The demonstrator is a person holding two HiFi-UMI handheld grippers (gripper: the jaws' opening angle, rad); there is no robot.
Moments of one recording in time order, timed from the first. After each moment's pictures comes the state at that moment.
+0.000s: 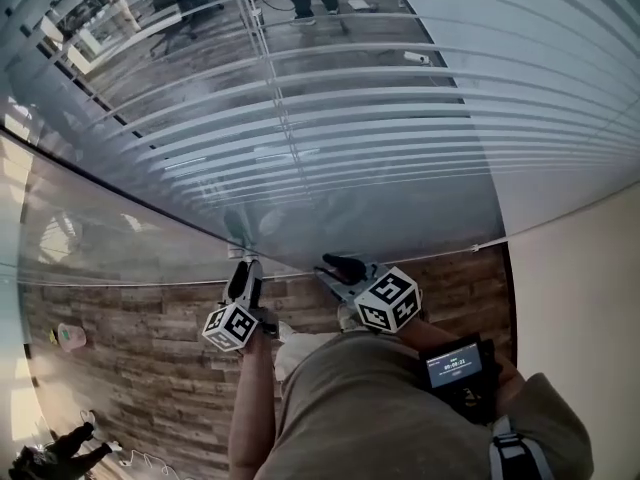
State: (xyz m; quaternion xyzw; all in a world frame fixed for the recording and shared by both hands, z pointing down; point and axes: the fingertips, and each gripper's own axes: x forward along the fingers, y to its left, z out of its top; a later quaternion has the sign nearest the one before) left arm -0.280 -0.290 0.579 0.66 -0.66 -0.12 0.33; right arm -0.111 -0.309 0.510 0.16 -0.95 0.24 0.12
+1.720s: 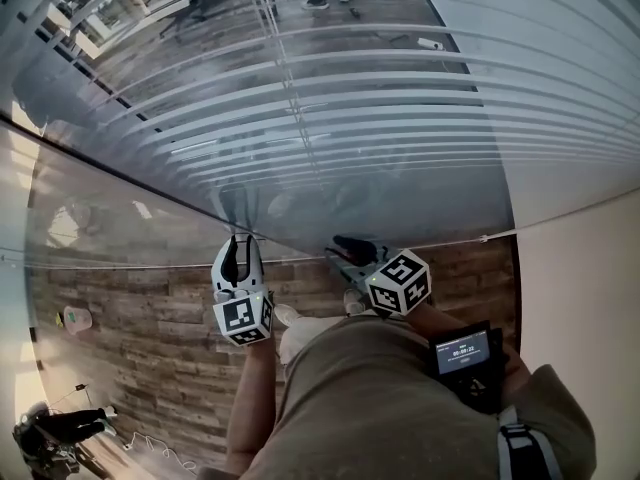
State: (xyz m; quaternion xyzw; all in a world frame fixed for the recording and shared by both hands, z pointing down) left arm -0.277 -0.290 0.492 0.66 -0.74 0.12 0.07; right arm -0.110 -0.309 0.514 0.15 -0.95 0.26 0.11
